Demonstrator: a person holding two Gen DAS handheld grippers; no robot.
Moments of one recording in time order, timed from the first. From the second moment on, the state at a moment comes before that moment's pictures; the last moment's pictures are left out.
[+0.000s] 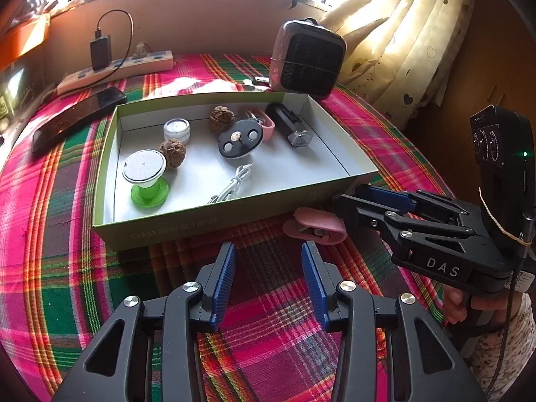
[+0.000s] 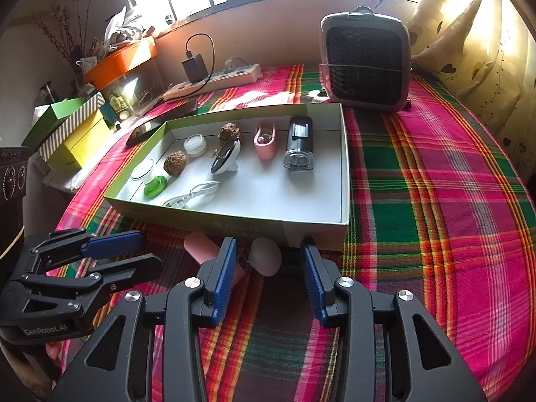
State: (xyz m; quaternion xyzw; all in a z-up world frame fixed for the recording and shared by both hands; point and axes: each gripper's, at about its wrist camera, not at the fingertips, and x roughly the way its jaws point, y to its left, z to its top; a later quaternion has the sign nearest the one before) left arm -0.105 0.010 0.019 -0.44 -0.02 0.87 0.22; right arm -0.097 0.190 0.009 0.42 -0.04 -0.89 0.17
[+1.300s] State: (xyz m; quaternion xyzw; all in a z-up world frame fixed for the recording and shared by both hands) left arm -0.103 0.012 0.020 -0.46 -0.05 0.85 0.25; right arm -0.090 0.195 0.004 0.44 -0.10 -0.87 0.20
